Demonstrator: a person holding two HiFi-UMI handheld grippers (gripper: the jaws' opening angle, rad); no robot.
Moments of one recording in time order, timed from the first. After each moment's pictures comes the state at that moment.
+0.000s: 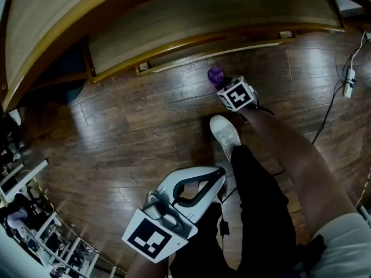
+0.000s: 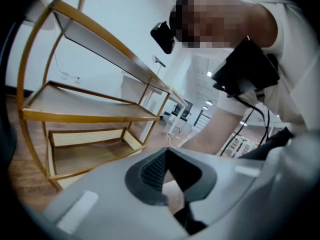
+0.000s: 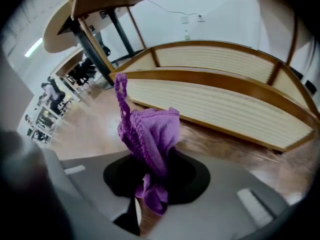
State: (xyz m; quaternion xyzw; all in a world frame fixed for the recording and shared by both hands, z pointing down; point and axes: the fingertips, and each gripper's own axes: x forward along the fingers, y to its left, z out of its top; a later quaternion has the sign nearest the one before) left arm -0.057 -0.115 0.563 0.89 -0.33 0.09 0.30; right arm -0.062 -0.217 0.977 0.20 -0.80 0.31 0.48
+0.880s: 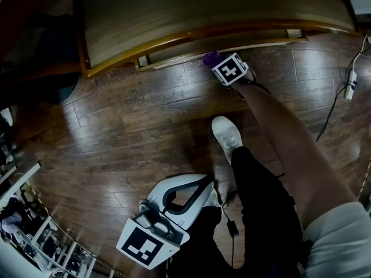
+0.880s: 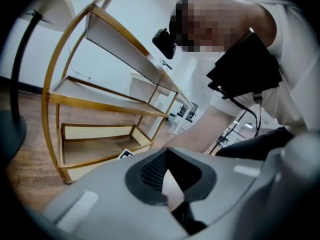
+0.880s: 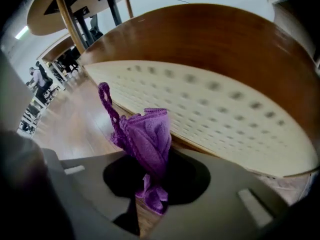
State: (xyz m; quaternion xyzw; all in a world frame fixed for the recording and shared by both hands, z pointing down) left arm -0.107 -0.096 0.601 0.87 -0.36 0.08 0.31; right arm -0.087 -0.299 1.031 0.24 -0.78 0.23 0.54
